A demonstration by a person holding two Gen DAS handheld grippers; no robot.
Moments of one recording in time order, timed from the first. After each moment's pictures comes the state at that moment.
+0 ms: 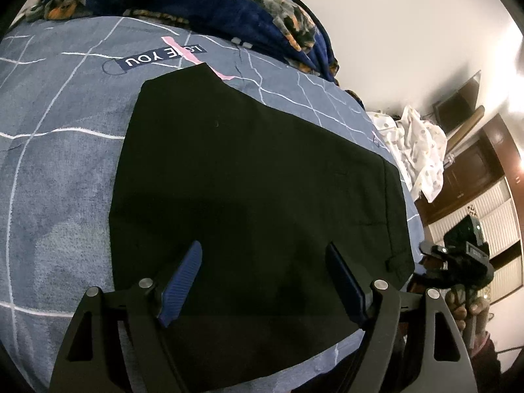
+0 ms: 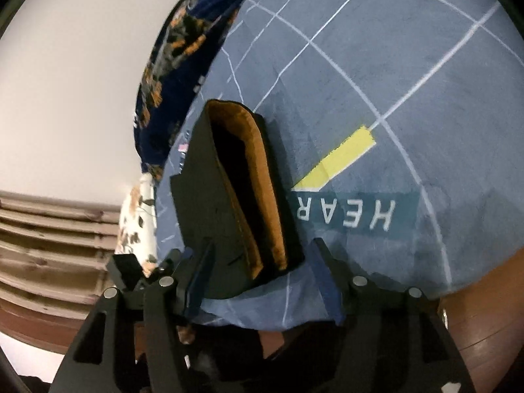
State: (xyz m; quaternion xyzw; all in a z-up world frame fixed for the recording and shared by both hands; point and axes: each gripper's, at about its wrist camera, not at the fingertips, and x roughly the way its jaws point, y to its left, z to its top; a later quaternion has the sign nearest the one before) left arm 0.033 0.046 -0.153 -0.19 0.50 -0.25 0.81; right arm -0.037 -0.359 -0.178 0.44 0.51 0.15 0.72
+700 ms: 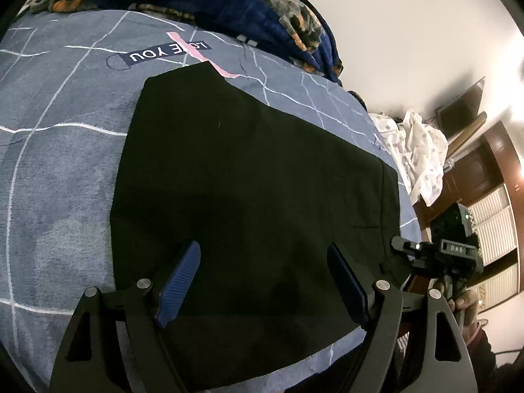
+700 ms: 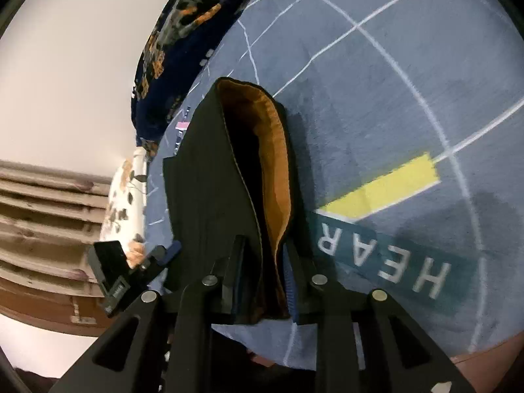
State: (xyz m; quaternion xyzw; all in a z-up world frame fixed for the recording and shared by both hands) left arm 0.040 0.051 -0.153 -0.20 0.51 -0.24 0.80; right arm -0.001 -0.336 -0.189 0.40 0.53 0.19 0.72
